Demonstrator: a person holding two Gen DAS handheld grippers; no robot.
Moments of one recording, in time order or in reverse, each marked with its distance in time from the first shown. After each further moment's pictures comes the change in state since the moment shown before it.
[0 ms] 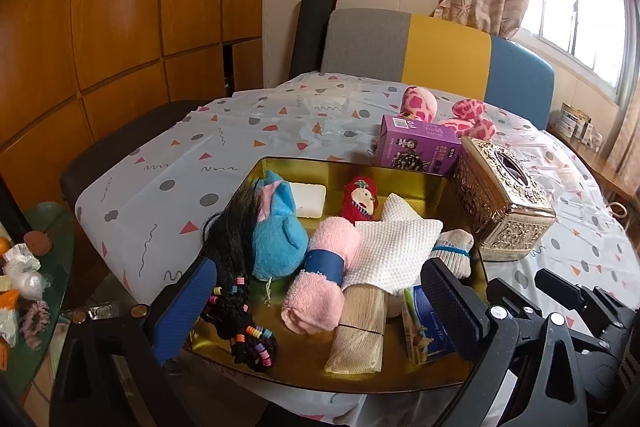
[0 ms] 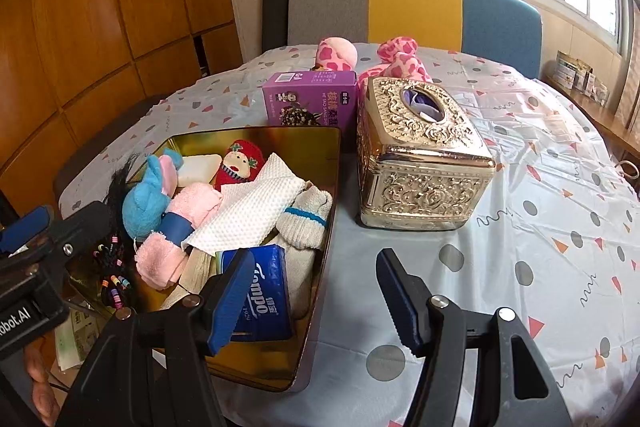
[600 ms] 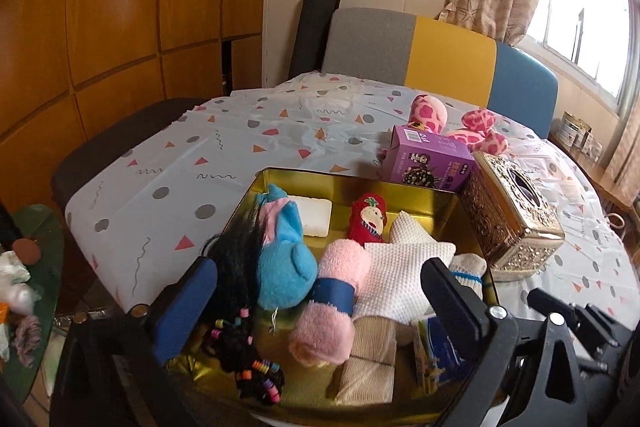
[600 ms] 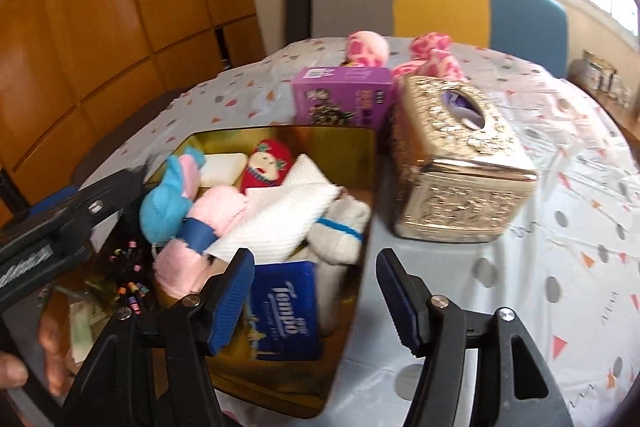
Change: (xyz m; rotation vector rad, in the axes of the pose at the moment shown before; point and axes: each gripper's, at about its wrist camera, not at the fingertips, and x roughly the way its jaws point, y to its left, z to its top) left arm 0.023 0.016 0.021 -0.021 0.006 -0.025; right arm 0.017 0.010 0.011 -0.014 0.035 0.075
